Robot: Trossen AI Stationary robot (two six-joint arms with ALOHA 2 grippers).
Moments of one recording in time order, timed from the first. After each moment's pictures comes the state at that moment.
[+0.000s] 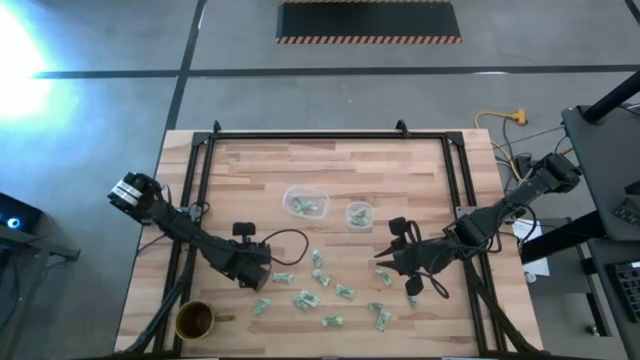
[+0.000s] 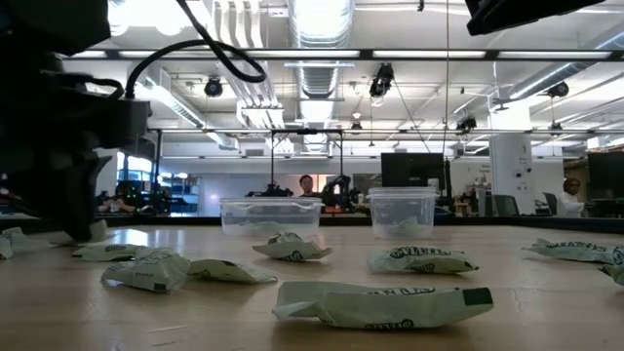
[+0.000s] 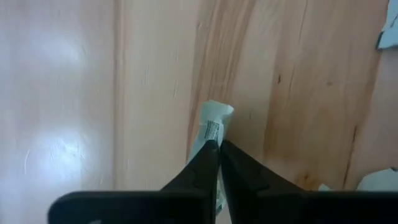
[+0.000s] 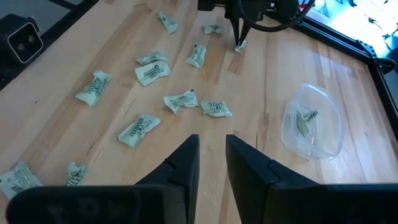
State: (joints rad) left arm -0.54 1.56 0.79 -0.74 -0.38 -0.61; right arm 0.57 1.19 0.80 -0.29 0.41 0.00
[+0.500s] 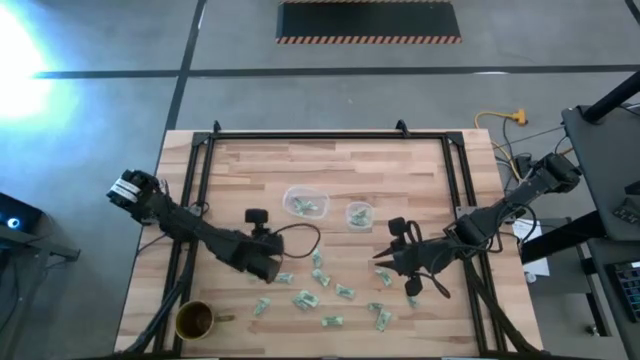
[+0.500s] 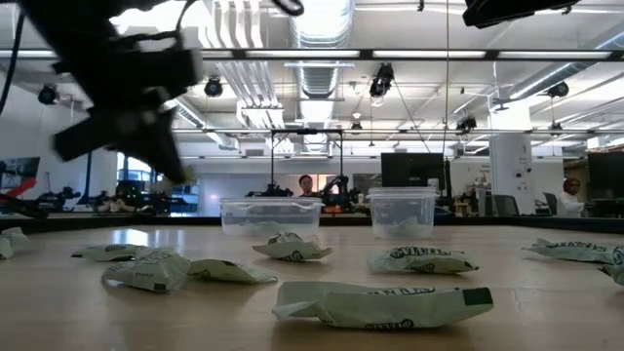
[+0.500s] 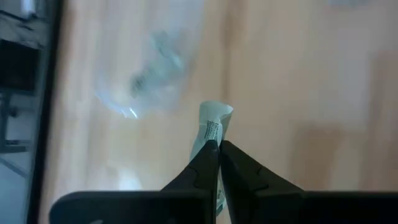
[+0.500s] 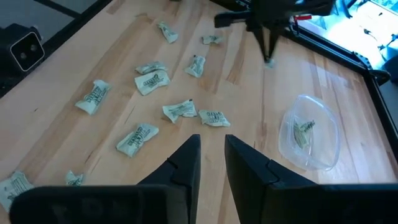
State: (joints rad) left arm -0.43 1.54 0.89 -0.70 -0.69 -0.39; right arm 0.56 1.19 0.80 -0.25 0.41 -0.03
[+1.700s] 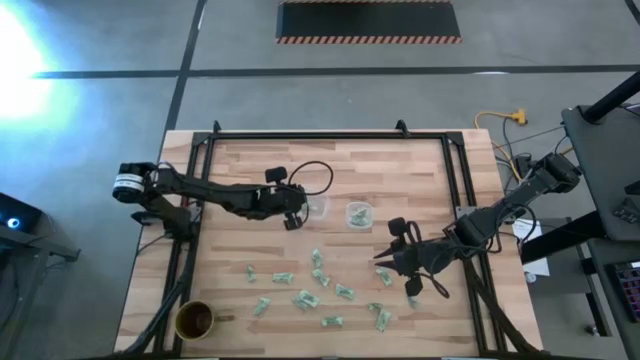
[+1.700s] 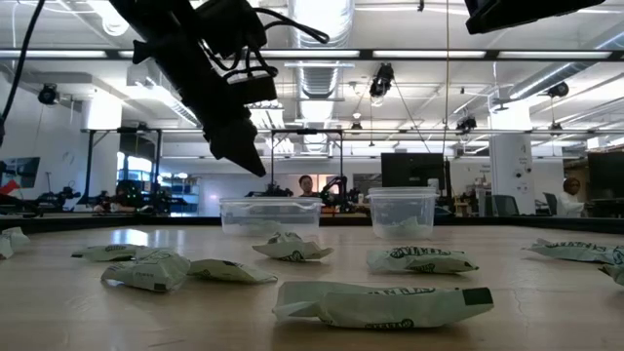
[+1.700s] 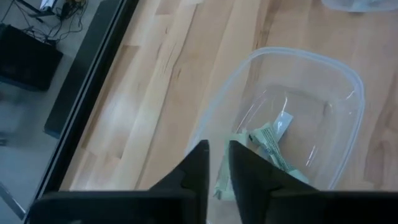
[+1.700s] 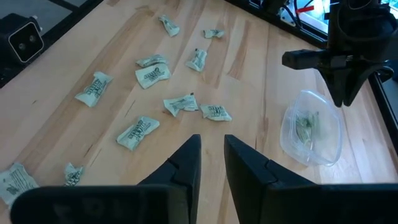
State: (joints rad) left arm 0.03 1.52 0.88 -0.23 -0.55 0.01; right arm 0.56 1.19 0.79 -0.26 0.41 -0.03
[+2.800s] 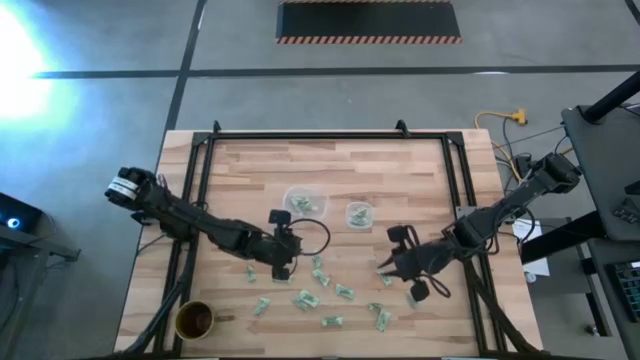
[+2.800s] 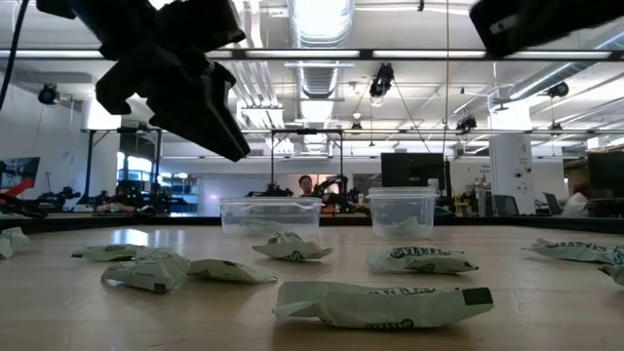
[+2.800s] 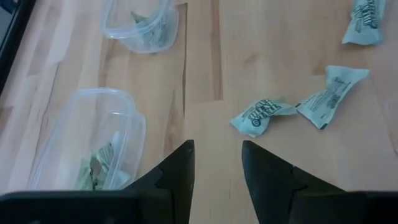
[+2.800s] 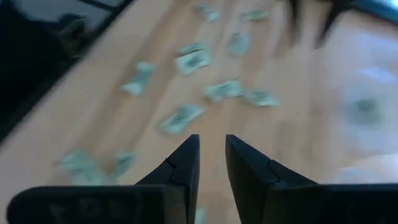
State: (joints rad) left arm -0.36 1.50 0.87 -0.24 -0.47 -0.10; right arm 0.57 1.19 0.75 -0.26 0.22 0.09
